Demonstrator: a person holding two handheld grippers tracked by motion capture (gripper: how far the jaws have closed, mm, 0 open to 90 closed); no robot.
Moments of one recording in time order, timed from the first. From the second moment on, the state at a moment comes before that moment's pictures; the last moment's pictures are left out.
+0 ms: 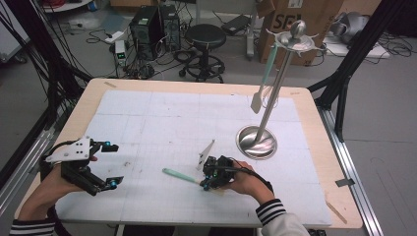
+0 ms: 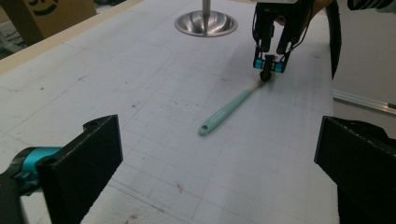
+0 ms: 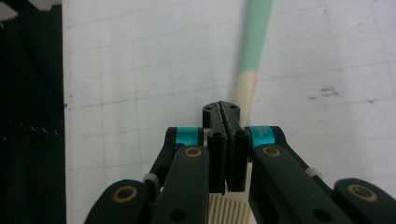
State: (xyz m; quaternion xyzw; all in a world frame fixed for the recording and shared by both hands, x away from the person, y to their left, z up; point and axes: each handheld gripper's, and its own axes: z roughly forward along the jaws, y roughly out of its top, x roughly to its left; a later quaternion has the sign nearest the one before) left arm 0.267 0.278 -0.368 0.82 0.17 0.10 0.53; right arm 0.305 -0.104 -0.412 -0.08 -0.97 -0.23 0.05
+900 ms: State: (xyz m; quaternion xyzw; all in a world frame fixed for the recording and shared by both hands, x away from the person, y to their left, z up) left arm 0.266 0.278 -0.368 0.82 0.17 0.10 0.53; right arm 0.317 -0.145 -0.413 -0.12 -0.97 -0.21 0.04
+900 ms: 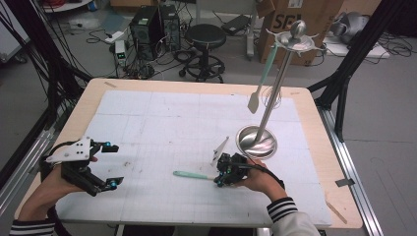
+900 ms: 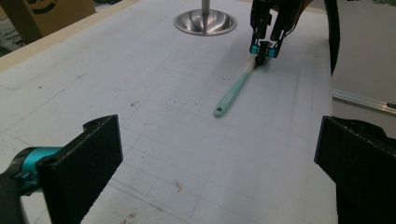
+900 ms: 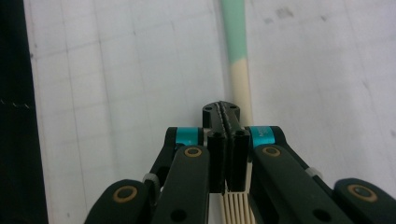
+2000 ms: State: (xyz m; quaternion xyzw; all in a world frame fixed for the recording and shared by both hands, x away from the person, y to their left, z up) left arm 0.267 0.281 -0.368 0.82 0.17 0.10 0.53; right arm 0.327 -0.176 -0.367 -0.14 -0.96 -0.25 0.01
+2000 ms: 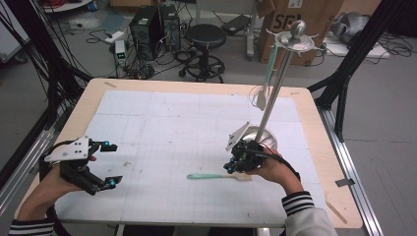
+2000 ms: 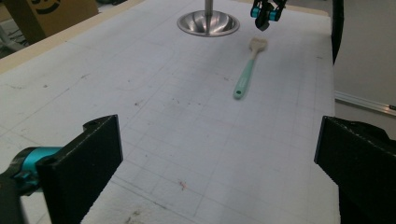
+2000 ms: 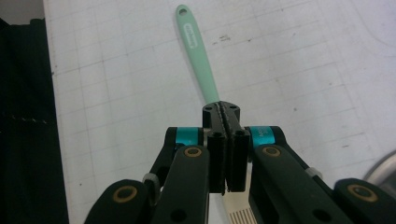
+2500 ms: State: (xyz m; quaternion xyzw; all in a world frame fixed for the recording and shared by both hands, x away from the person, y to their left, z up) left arm 0.266 0.284 -0.368 0.82 0.18 0.10 0.53; right arm 0.338 -0.175 -0.387 -0.16 -0.96 -0.24 0.01
